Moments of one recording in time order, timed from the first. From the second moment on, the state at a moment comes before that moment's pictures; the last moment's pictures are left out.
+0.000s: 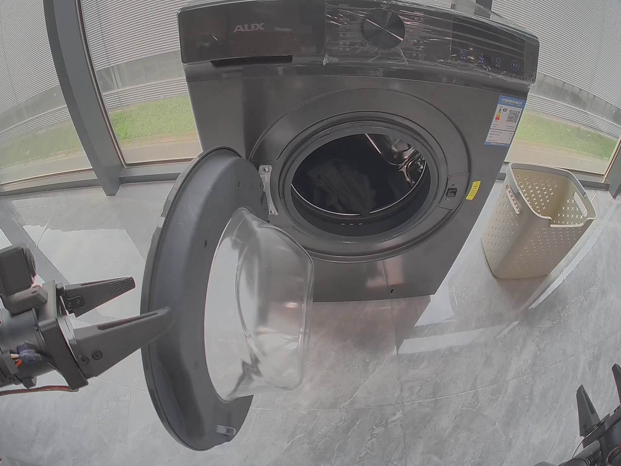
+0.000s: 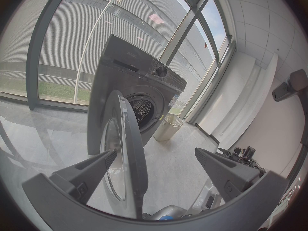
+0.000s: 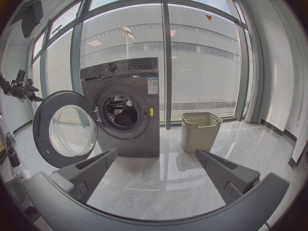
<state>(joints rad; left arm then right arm) -0.49 0.97 -0.53 -0.30 -0.27 -0.26 0.00 0.02 -0.02 0.00 -0.01 0.02</state>
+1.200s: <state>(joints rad) -0.43 1.12 -0.42 -0.42 -0.20 -0.06 0.00 0.02 -0.02 0.00 -0.01 0.02</state>
